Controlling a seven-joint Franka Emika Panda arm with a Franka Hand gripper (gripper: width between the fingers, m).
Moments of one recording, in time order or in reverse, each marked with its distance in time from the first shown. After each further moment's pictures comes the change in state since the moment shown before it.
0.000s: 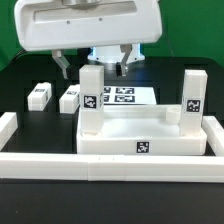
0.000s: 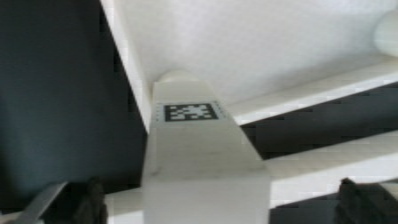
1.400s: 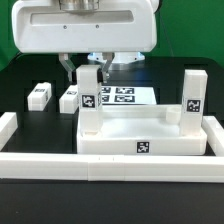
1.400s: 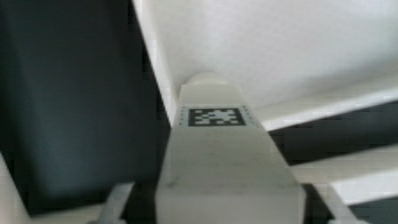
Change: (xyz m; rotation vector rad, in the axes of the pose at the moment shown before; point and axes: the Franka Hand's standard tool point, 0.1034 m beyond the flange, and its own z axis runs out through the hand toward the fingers) arm 0.000 0.012 0.006 0.008 0.016 0.156
